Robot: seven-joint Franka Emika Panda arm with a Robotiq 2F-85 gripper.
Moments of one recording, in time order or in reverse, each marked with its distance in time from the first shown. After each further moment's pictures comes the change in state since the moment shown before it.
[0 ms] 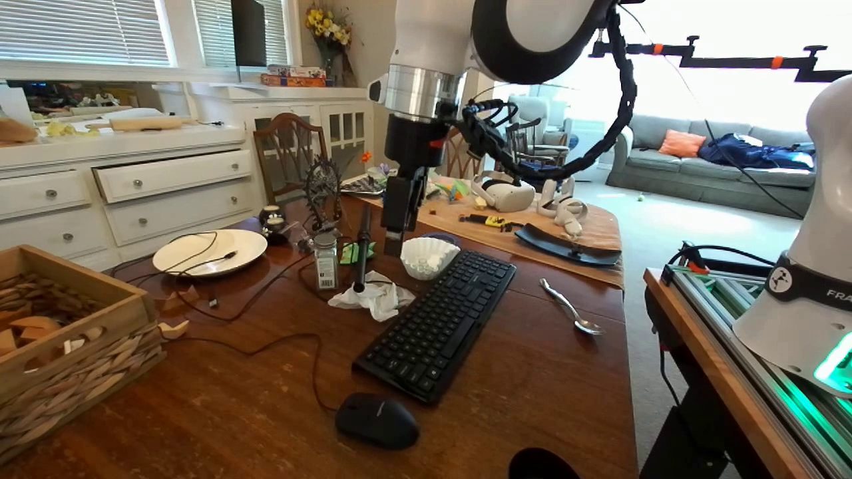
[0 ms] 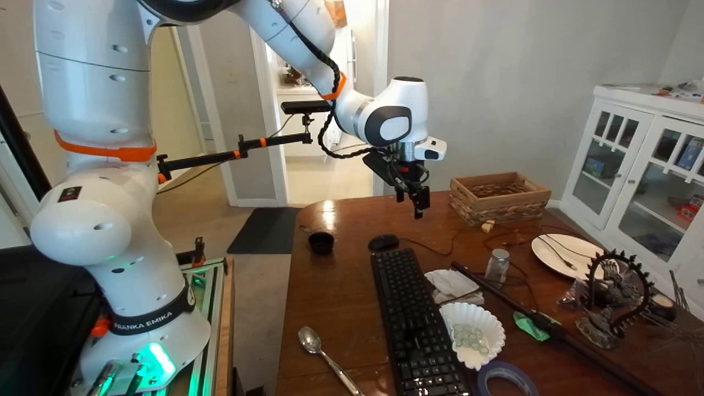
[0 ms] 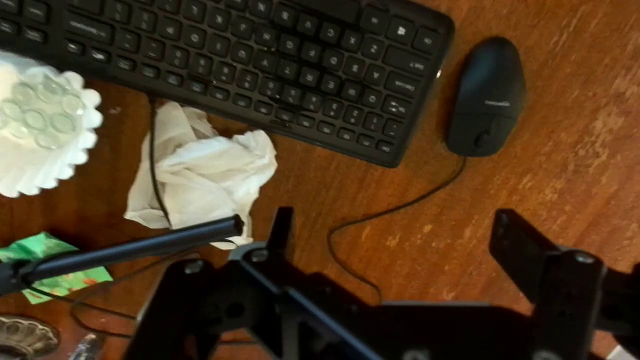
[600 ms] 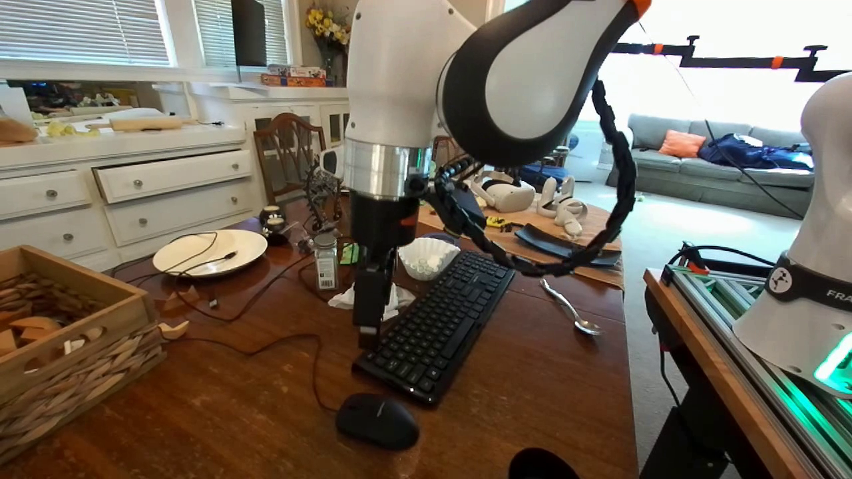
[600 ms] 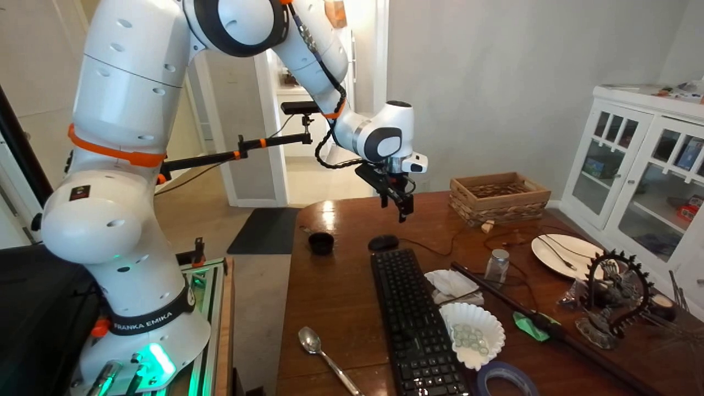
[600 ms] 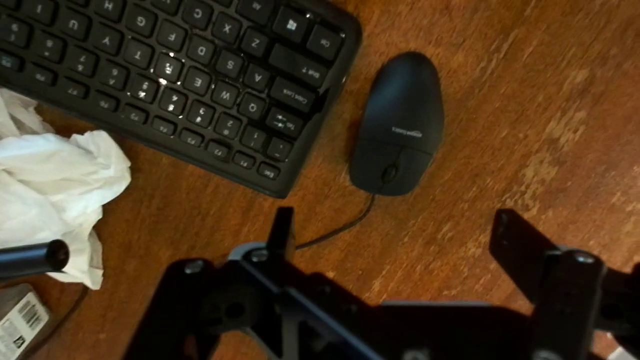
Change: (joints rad) arm 0.095 0.203 0.044 0.127 -0.004 0.022 0.000
